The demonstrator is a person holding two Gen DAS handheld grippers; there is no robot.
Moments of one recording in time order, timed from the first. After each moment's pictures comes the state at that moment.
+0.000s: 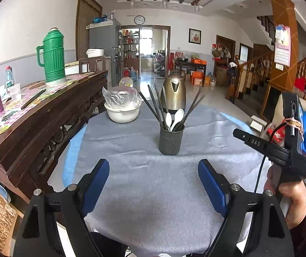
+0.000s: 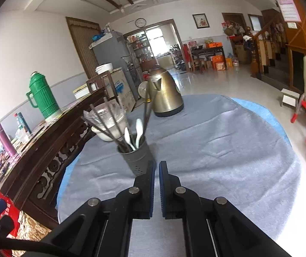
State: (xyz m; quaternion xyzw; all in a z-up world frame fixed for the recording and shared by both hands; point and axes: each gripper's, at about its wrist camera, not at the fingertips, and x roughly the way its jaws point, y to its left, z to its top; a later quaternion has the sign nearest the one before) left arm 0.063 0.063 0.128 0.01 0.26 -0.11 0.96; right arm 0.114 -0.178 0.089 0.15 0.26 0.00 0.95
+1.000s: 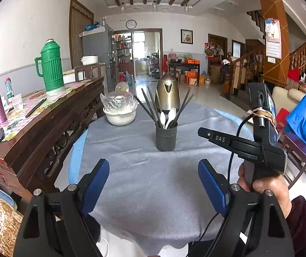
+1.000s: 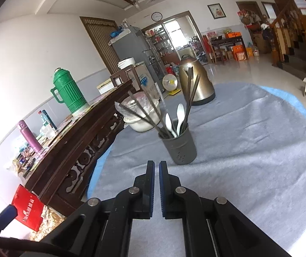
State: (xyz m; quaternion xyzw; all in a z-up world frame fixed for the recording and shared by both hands) left arm 0.022 0.063 0.137 0.05 0.26 -0.13 0.96; right arm 0.108 -0.129 0.081 0.19 0.27 0.09 0.94
